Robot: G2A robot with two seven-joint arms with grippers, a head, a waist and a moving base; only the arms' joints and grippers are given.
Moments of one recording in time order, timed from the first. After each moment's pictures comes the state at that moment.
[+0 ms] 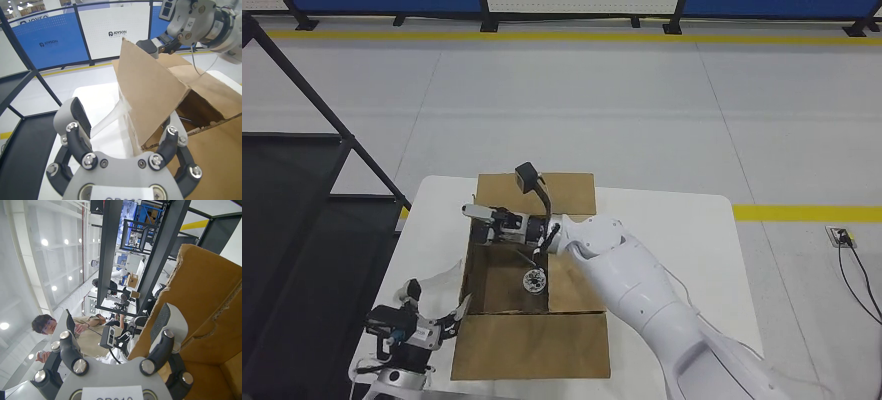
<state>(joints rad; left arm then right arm) 1.70 -1.18 -1.59 -1.91 1.32 -0.07 0.23 -0.21 -1.80 0.76 -0.35 0.57 -0.58 0.95</state>
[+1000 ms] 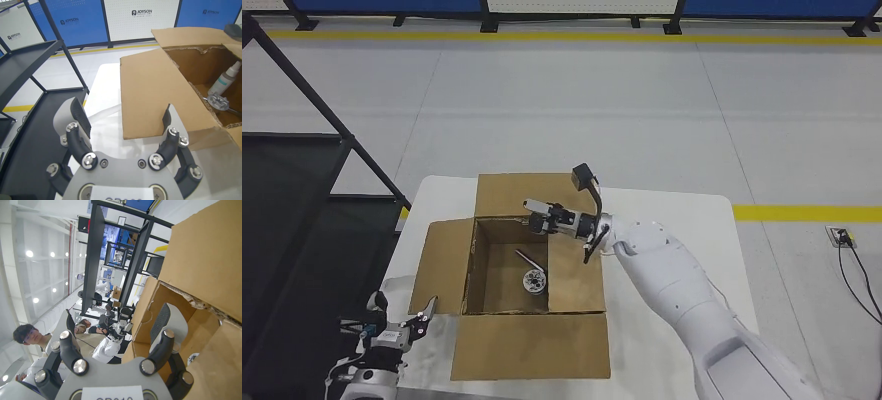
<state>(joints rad) 1.66 -1.19 -1.69 -1.71 1.29 -0.08 0.21 -0.25 -1.66 0.90 -0.32 0.46 -0.71 1.01</state>
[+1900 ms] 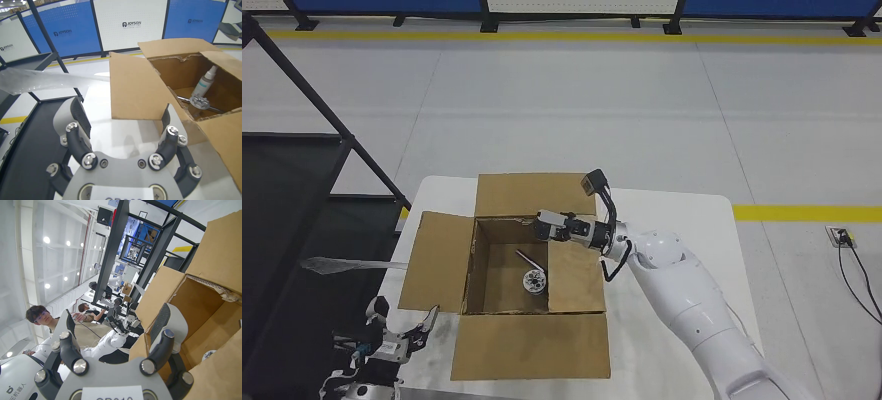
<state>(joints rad) 1.77 -1.19 -1.73 -1.80 1.32 -0.17 0.34 -0.45 -1.54 1.03 -0.71 0.40 -0.63 1.03</state>
